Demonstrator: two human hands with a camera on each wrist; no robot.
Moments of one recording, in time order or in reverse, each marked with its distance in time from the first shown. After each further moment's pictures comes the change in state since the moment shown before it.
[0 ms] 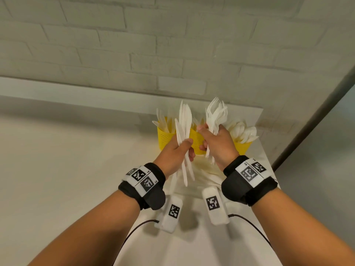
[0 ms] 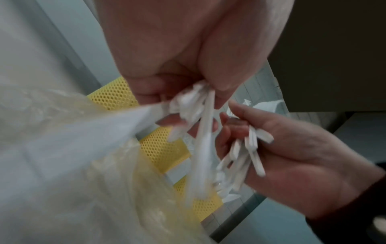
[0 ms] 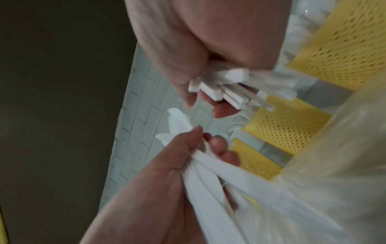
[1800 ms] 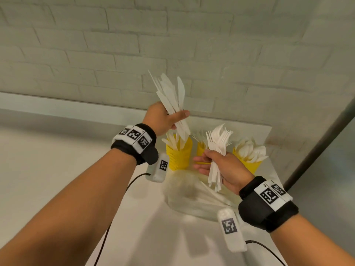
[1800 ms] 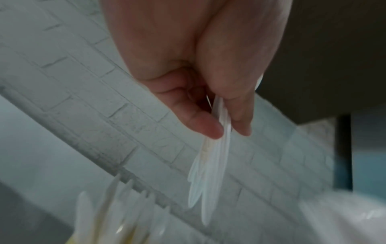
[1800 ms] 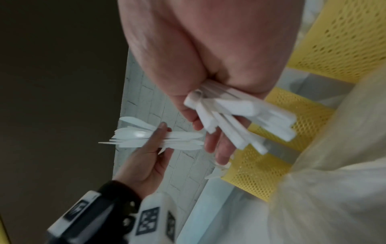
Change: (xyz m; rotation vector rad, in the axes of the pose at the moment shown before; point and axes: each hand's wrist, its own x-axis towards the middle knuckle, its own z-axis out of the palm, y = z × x) left_hand 0.072 0.077 -0.083 0.435 0.253 0.237; right_hand -0.005 -0.009 -0.004 0.268 -0.277 0.266
